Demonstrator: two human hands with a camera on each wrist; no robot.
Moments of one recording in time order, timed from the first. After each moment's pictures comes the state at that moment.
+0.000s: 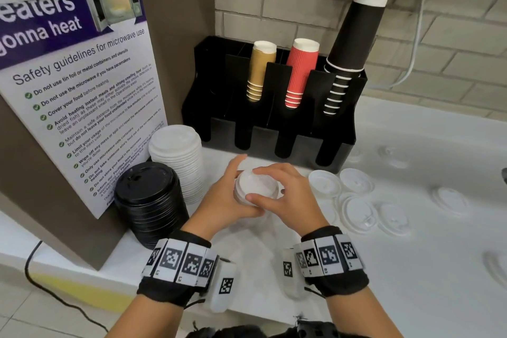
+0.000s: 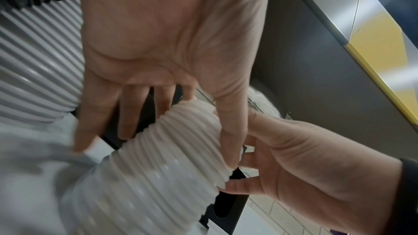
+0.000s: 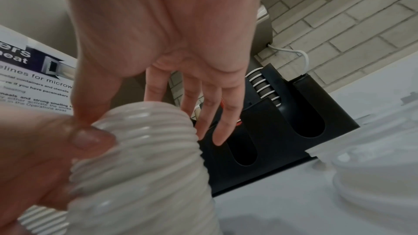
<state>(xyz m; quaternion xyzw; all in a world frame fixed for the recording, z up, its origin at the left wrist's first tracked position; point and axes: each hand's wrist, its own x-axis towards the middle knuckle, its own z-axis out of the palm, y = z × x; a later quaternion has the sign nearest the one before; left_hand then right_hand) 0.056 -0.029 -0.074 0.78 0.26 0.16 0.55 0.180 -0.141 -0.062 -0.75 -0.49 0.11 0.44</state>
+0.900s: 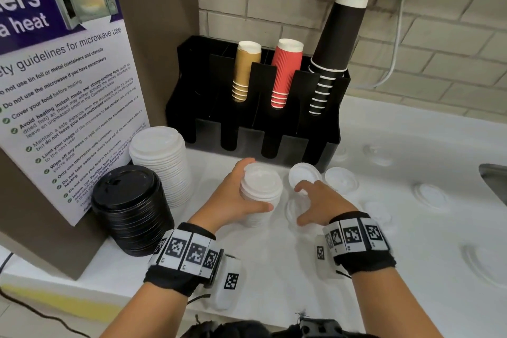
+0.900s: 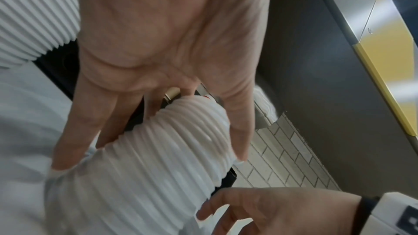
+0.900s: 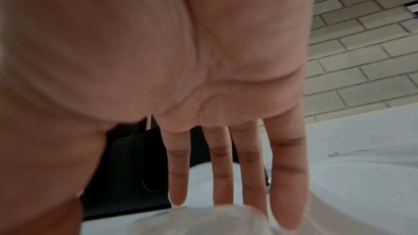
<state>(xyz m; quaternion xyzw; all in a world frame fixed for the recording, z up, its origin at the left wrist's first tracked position) 0.088 -0.042 -0.068 0.78 0.25 0.11 0.57 0.249 -0.184 -0.051 -0.89 -0.38 0.25 0.06</state>
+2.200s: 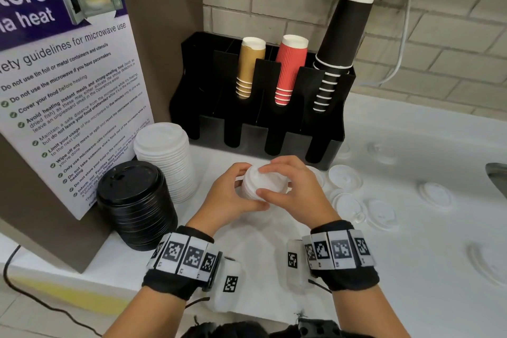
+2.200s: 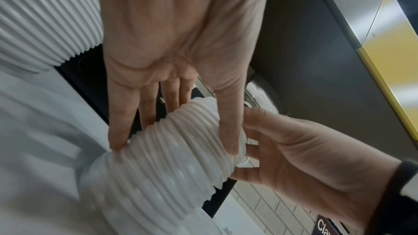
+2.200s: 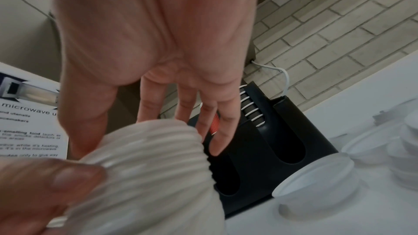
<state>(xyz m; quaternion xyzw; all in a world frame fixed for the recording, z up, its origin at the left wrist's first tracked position) 0.079 -0.041 -0.083 0.74 0.25 0.20 0.59 0.200 -0.160 -0.046 -0.77 -0.49 0.12 0.40</state>
